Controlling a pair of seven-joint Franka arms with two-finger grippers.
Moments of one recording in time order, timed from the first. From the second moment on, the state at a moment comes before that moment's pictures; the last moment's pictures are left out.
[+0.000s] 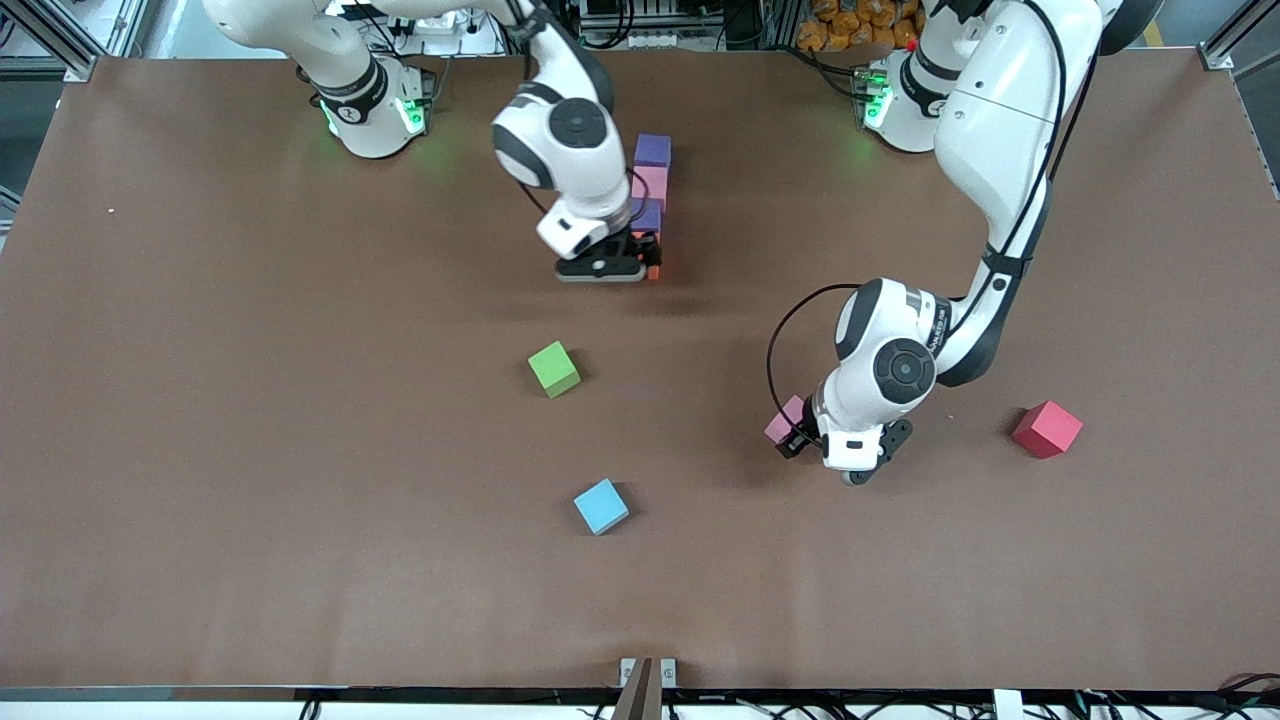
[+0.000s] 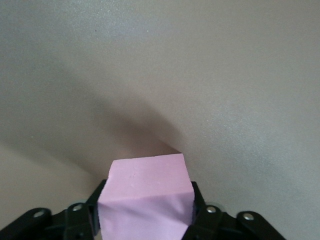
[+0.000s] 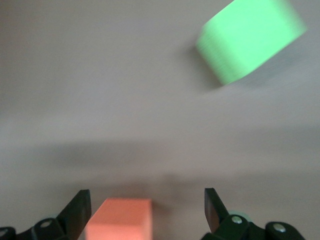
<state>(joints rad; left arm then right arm) -0.30 0.70 -0.11 -1.67 -0.07 2.38 -1.07 0.76 0.30 0.07 -2.12 -0.04 2.53 0.97</state>
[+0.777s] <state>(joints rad) -0.44 0.69 -0.29 -1.67 0.11 2.32 -1.07 0.32 0.05 0.07 -2.03 -0.05 2.25 0.67</state>
